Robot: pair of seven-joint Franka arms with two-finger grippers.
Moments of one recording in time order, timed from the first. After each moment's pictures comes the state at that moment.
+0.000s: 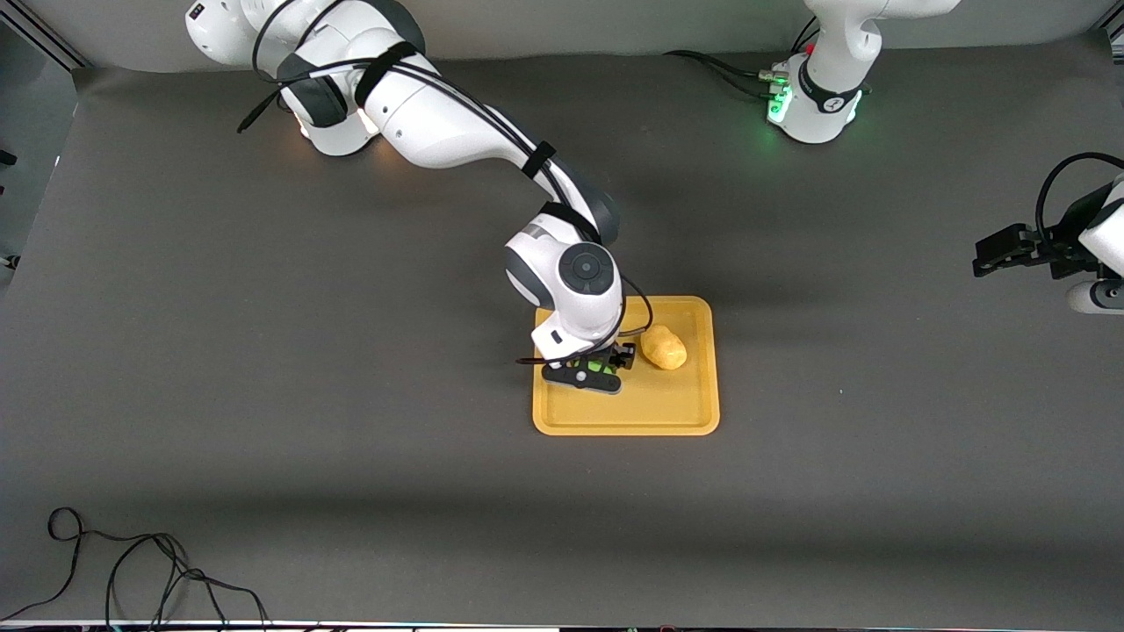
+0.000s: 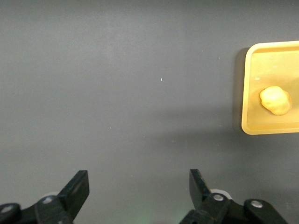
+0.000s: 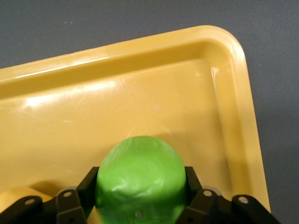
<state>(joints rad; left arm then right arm) -0.10 0.08 0.13 -1.56 0.00 1.55 0.08 0.80 1.08 -0.06 -0.96 -0.01 2.10 1.00</state>
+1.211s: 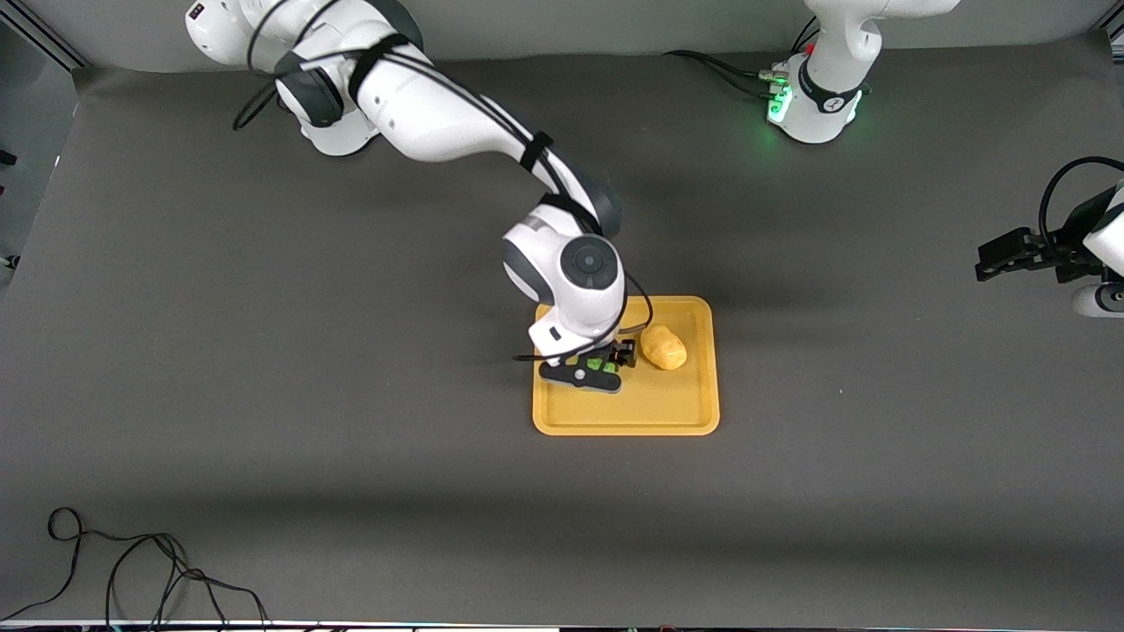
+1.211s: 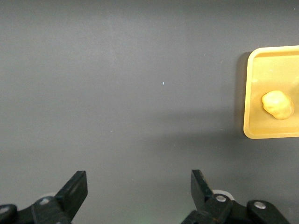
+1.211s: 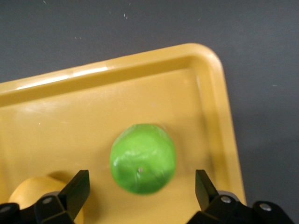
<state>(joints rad) -0.10 0.08 0.13 -1.57 0.00 1.58 0.08 0.79 1.01 -0.06 -0.89 -0.02 1.94 1.00</state>
